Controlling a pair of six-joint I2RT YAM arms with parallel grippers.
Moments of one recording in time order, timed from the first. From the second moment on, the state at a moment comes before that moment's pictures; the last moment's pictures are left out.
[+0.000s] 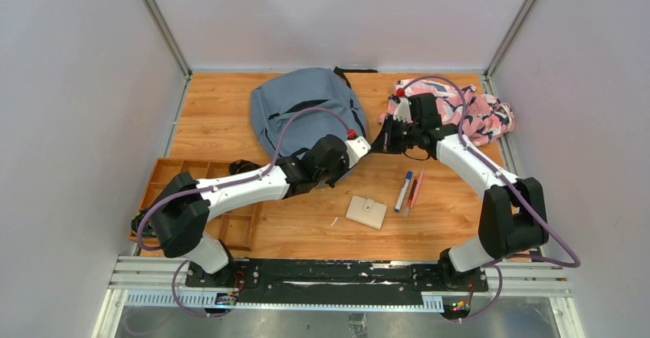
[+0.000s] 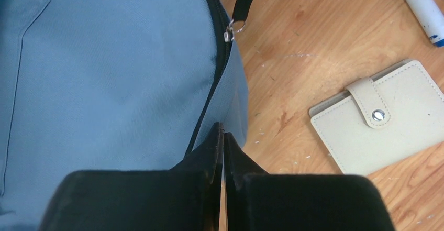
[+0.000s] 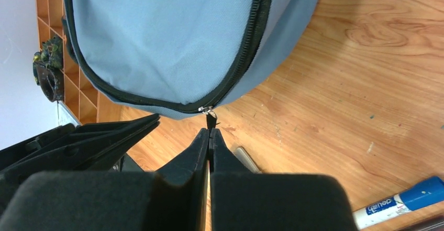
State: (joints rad) left arm -0.94 1.55 1.02 -0.15 -0.19 0.15; right arm 0.30 1.47 1.05 -0.36 -0.54 0.40
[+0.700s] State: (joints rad) left arm -0.94 1.32 0.95 -0.18 -0.19 0.03; right arm 0.25 1.56 1.11 -0.34 -0.49 0.40
